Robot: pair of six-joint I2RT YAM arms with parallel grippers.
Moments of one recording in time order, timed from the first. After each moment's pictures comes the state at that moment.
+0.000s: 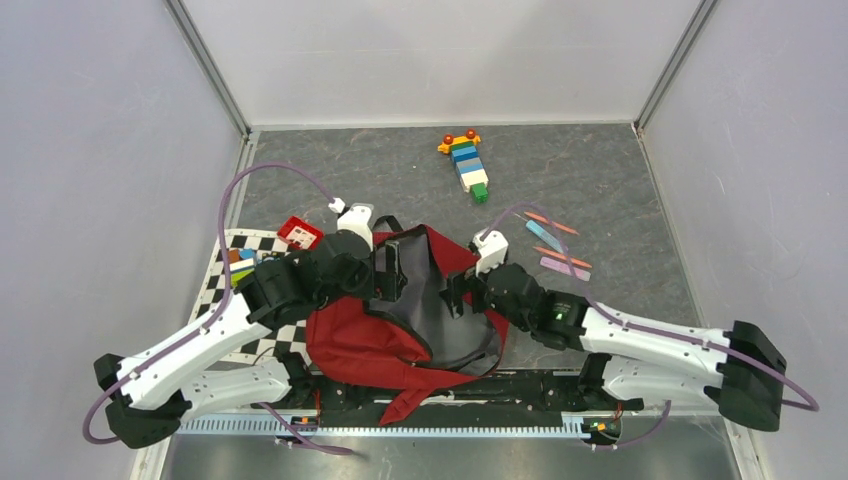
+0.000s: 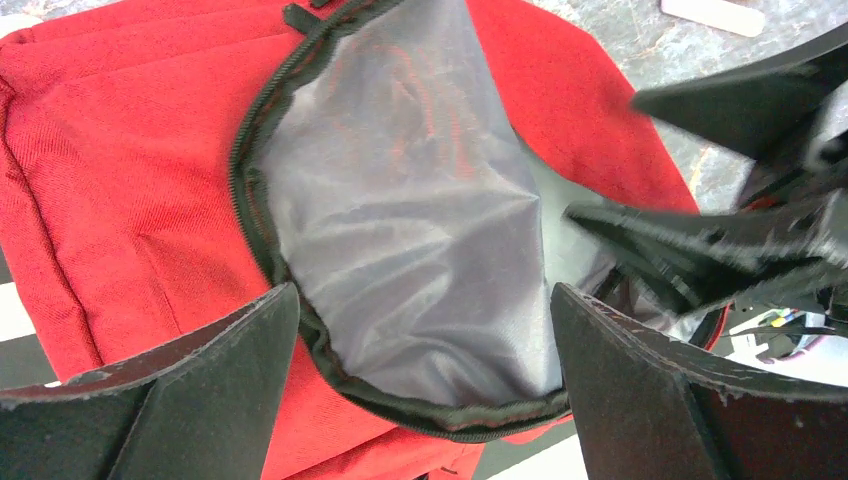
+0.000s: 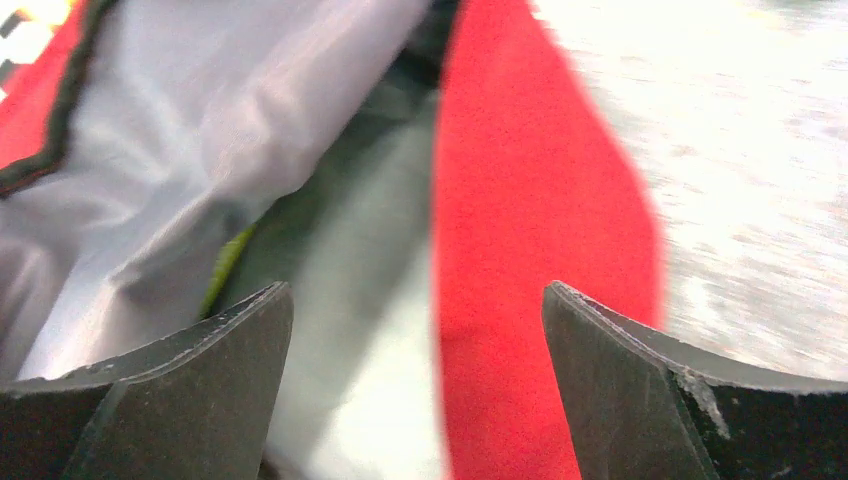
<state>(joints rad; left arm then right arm) -0.98 0.91 1.07 -0.89 -0.33 -0.67 1.12 1.06 0.57 0.07 0.34 0.43</state>
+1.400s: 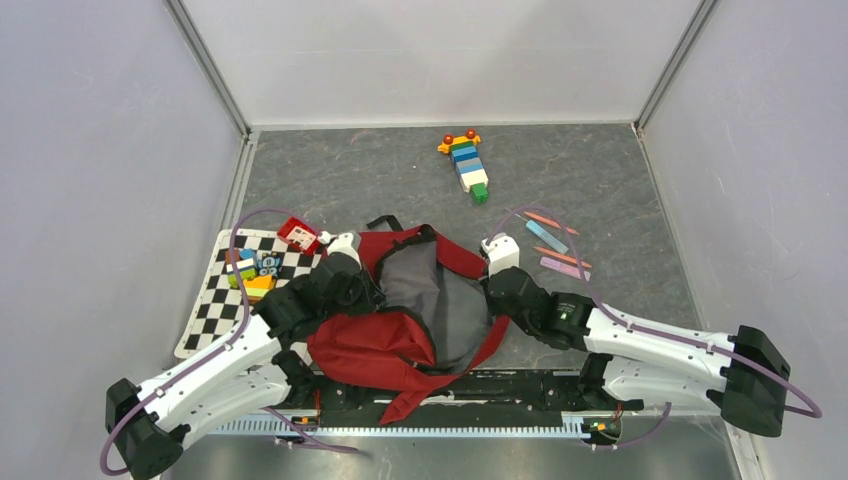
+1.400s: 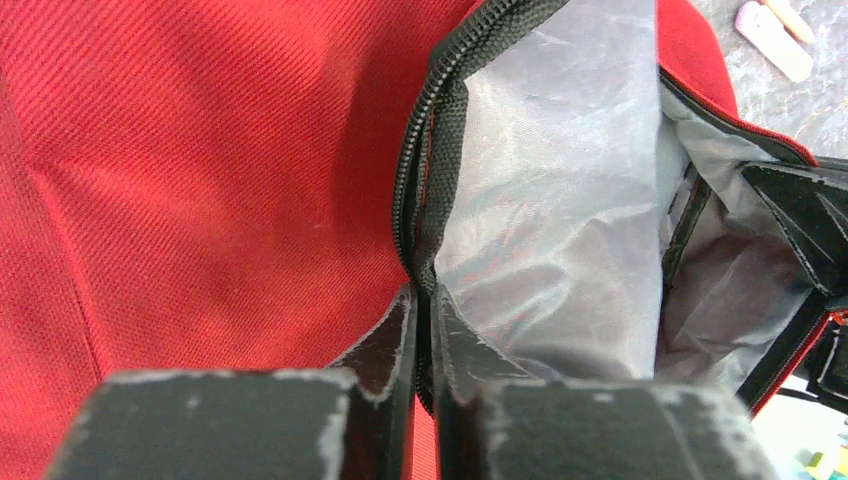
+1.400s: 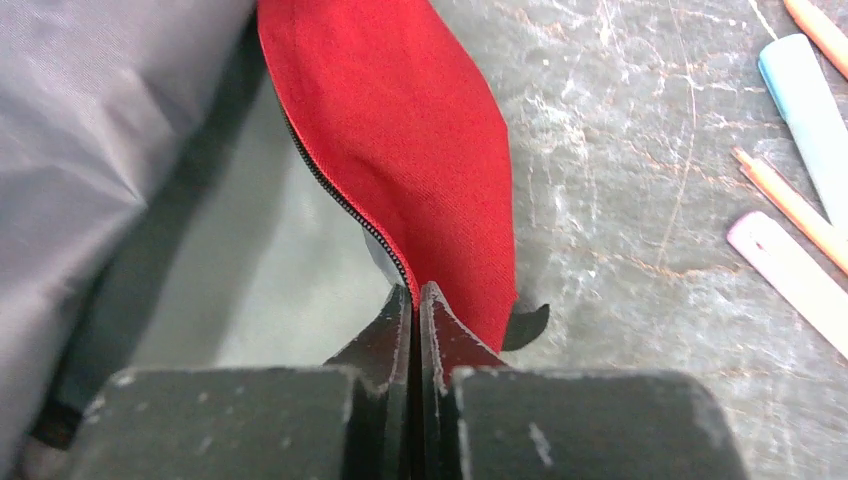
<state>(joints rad) -0.79 0.78 0.62 -0.60 -0.16 -0.83 1.06 1.00 0.59 -0.29 0.50 0.39</state>
